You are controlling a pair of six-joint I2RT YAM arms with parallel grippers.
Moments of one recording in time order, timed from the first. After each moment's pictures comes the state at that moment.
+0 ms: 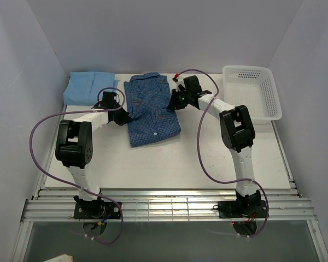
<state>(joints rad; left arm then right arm) -0.13 1.87 1.18 -0.23 0.16 -0.91 0.44 2.27 1.76 -0.20 -0.48 0.19</state>
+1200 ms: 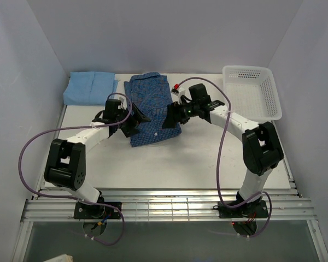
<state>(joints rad) -0.23 1.58 0.98 -0.12 0.37 -0.88 0.50 1.76 1.33 -0.25 -0.69 0.13</state>
